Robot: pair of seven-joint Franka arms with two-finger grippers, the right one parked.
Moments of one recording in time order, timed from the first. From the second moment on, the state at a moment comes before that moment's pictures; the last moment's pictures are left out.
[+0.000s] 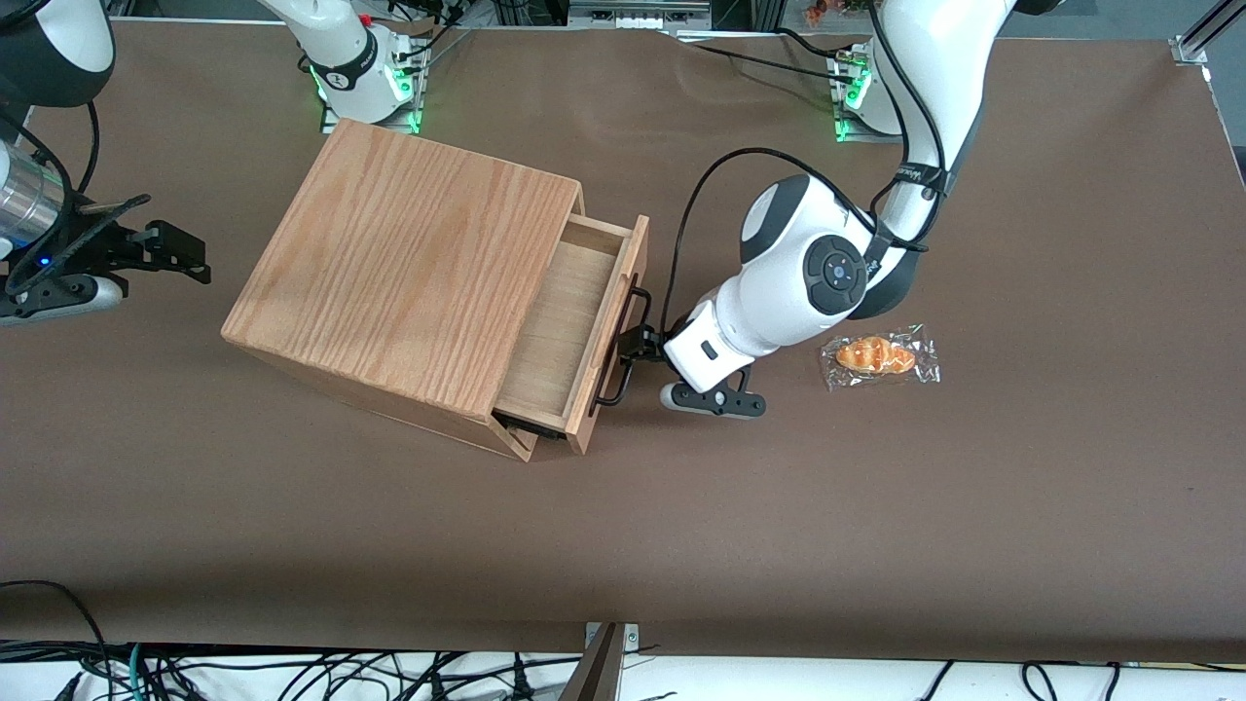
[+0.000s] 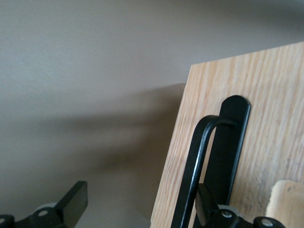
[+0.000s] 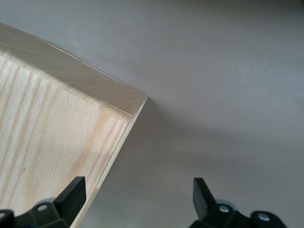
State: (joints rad) arm -0.44 0.64 -0.13 -1.34 -0.40 2.15 -0.34
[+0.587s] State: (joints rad) arm -0.39 0.64 -0.13 -1.33 -0.40 2.13 -0.33
